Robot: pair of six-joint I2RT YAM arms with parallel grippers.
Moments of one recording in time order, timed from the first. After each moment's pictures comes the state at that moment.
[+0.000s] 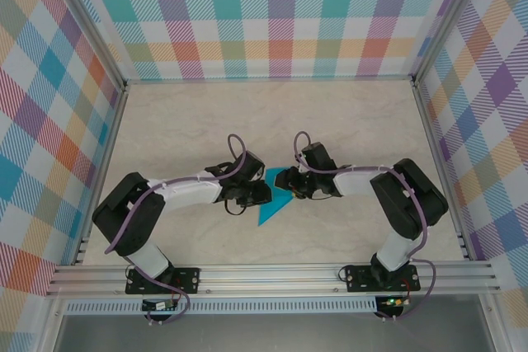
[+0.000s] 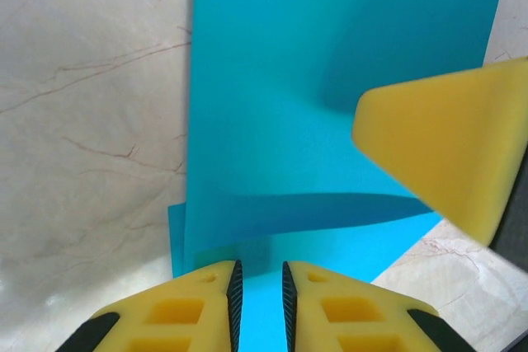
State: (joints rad) left arm -0.76 1.62 0.86 -0.29 0.22 -0.85; right arm 0.57 1.71 0.73 0.08 -0.52 0.92
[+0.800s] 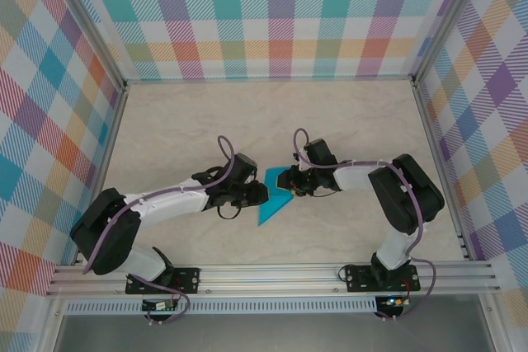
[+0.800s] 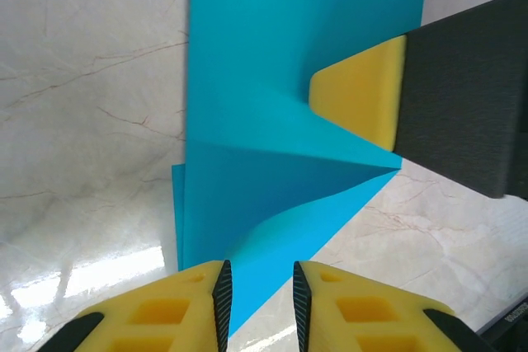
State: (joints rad) left arm -0.79 1.45 0.79 -0.29 0.17 -0.87; right arm 0.54 1.75 0.78 0.03 -0.63 0.82
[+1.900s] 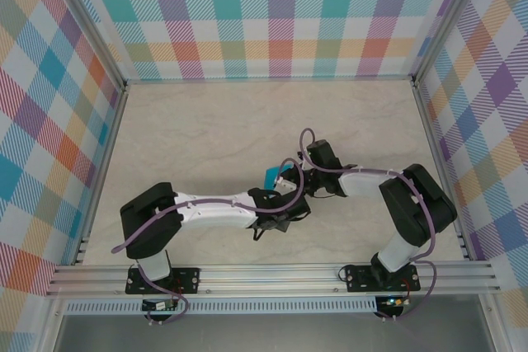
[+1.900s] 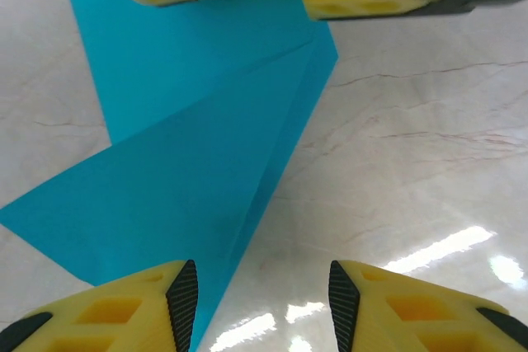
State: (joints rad) left arm -1.21 1.75 1.11 -0.63 -0.41 -0.70; right arm 0.55 1.64 0.72 0.07 -0.57 0.95
